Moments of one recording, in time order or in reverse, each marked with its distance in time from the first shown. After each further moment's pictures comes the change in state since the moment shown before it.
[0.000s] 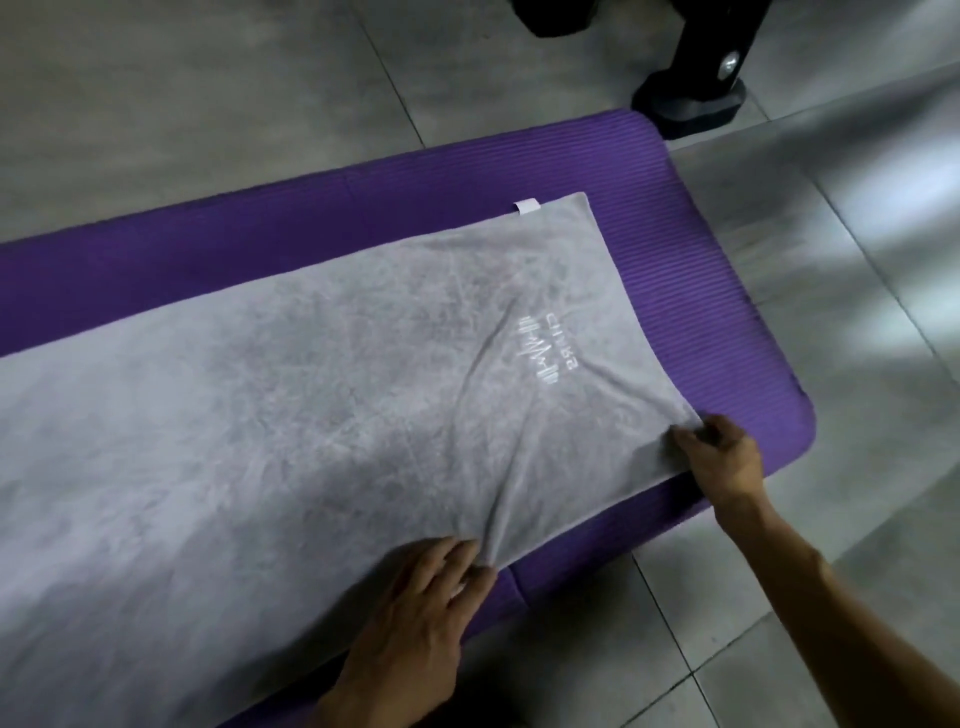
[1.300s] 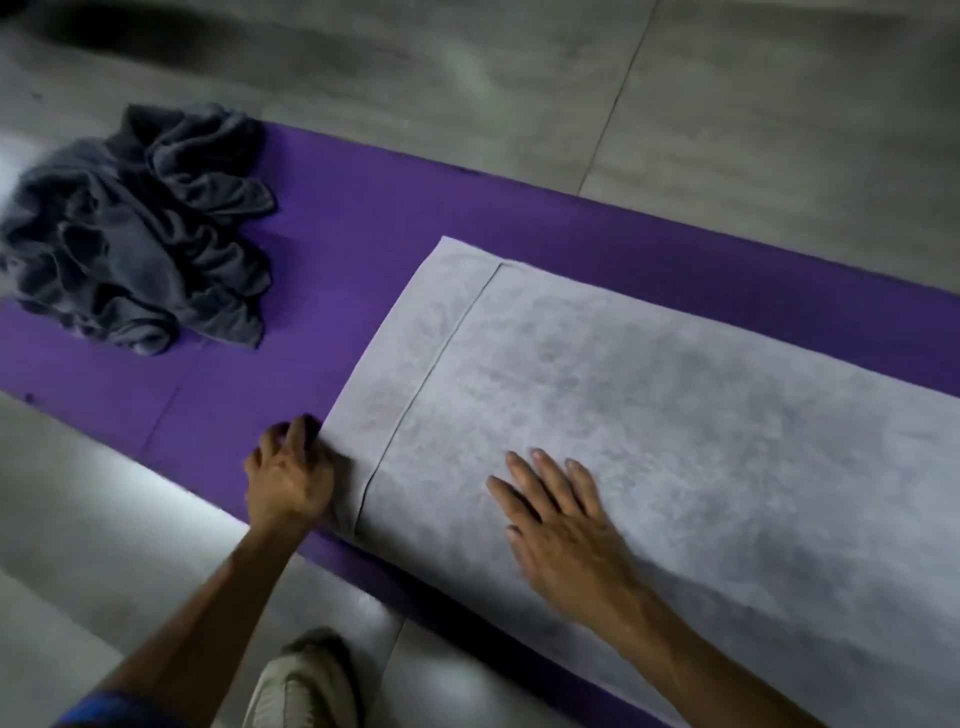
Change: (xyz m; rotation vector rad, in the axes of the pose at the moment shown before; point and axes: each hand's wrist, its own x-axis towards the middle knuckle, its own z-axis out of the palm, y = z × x) left_hand -0.375 -0.241 -0.052 -0.132 0.743 -1.669; right_hand -0.342 -0.104 0.377 -0.752 -0.562 -1.976
